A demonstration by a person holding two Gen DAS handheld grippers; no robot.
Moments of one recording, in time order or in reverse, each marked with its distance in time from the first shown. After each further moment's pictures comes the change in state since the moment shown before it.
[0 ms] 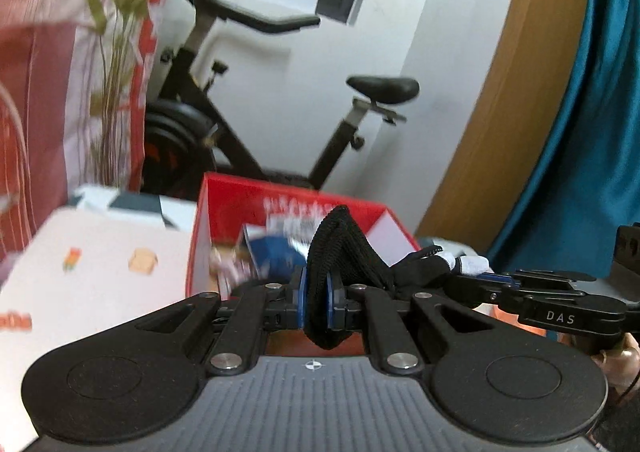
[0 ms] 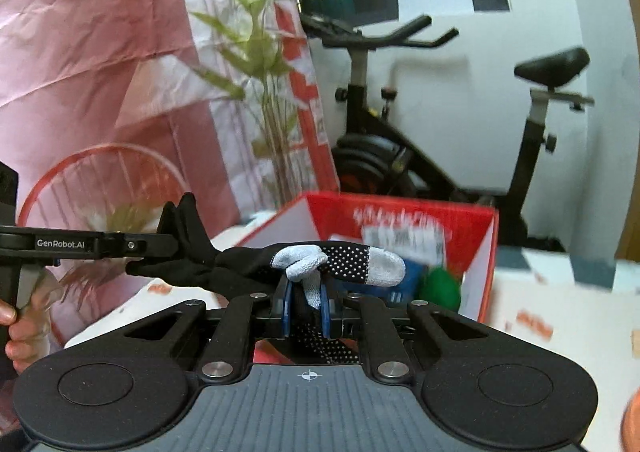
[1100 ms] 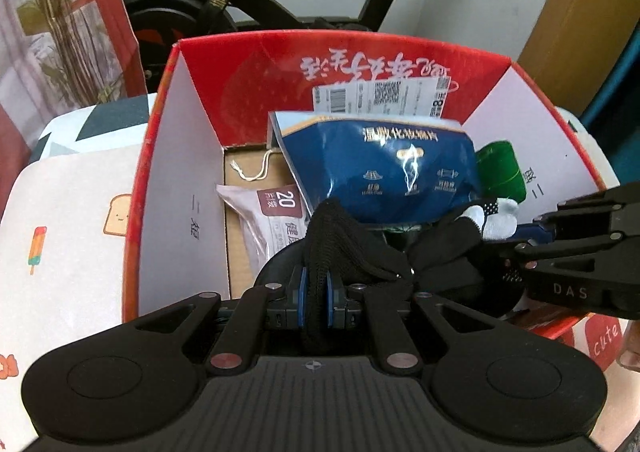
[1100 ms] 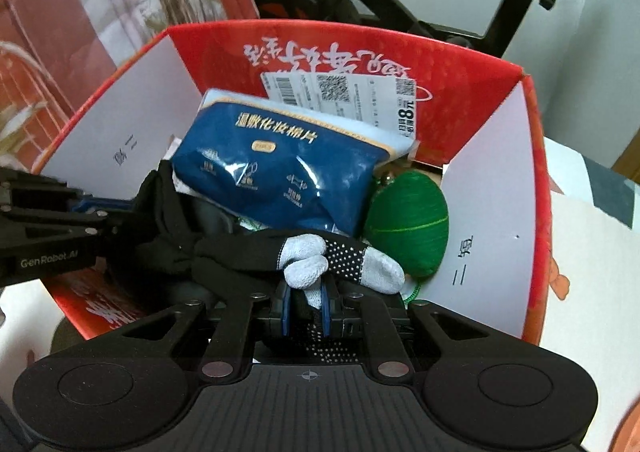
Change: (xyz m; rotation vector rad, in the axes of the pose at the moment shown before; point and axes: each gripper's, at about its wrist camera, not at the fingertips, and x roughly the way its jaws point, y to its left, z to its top) left arm 0.192 0.034 -0.001 0.115 0.530 0.145; right arm 0.198 -0.067 -0.012 0.073 0.569 -0.184
